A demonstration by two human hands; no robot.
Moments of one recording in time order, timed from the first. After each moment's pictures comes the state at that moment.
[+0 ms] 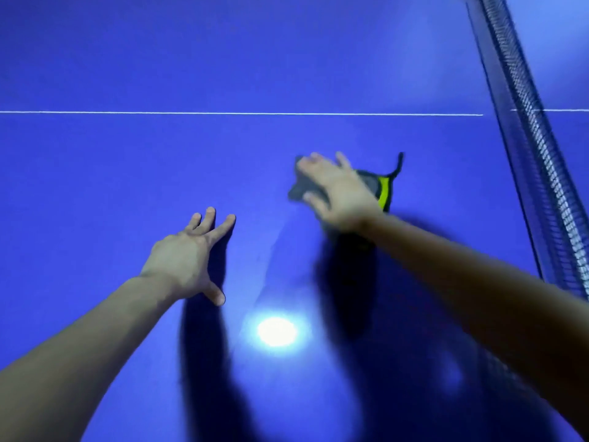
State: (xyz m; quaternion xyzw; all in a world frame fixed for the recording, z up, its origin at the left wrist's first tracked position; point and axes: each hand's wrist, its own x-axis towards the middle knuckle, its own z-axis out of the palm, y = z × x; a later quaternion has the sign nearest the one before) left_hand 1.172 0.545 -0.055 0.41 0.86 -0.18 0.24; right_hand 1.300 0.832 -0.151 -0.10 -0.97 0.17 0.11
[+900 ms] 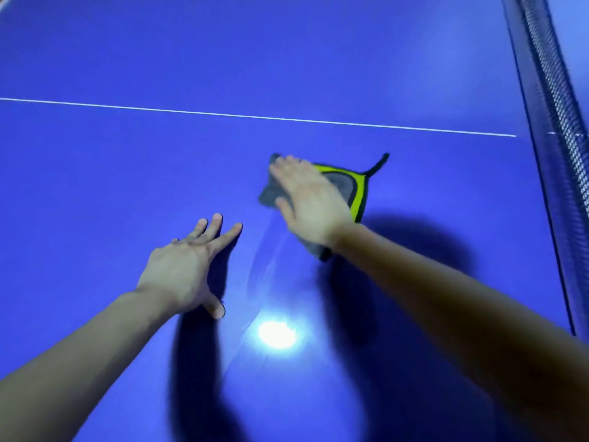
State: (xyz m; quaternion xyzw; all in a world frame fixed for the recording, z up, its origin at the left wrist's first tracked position) left_hand 1.172 0.538 -0.061 0.38 0.88 -0.14 0.24; right_hand 1.245 0.784 -0.138 -0.07 -0.97 0.20 0.14
